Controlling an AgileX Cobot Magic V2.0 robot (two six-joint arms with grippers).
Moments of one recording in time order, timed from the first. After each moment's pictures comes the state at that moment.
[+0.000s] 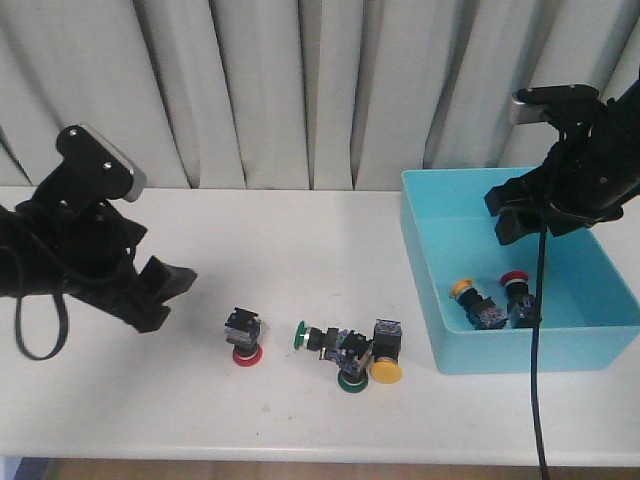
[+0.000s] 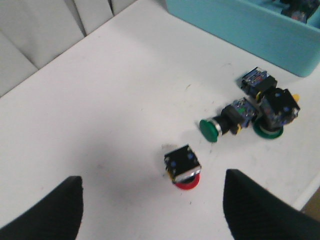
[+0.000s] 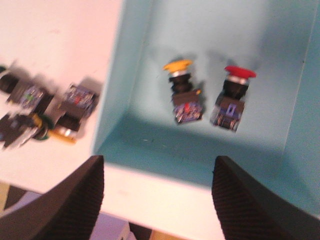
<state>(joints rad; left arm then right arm) -0.29 1.28 -0.93 -0.42 0.51 0.70 0.10 1.61 -1.44 0.08 1.11 -0.17</state>
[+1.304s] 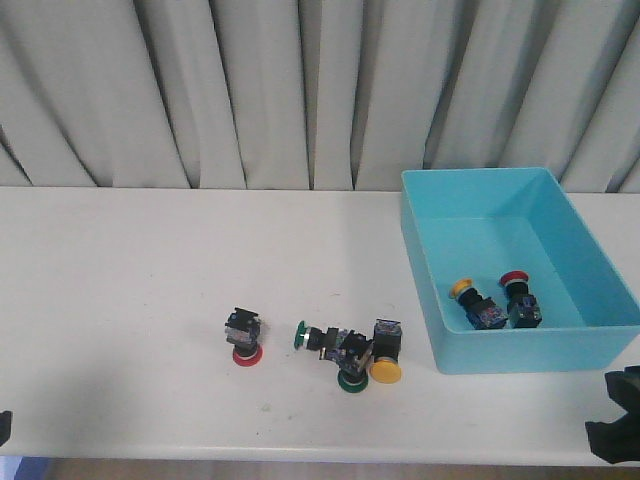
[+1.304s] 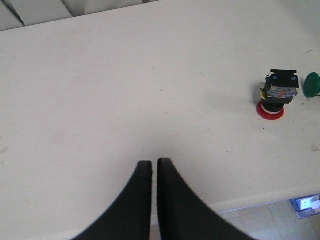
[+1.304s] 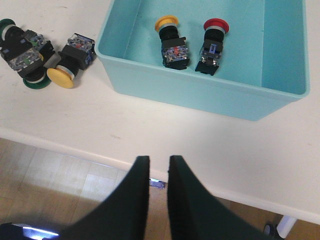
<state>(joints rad) -0.29 0.66 -0.47 0.35 0.56 -0.38 0.20 0.74 -0.57 -0.09 0.73 0.00</state>
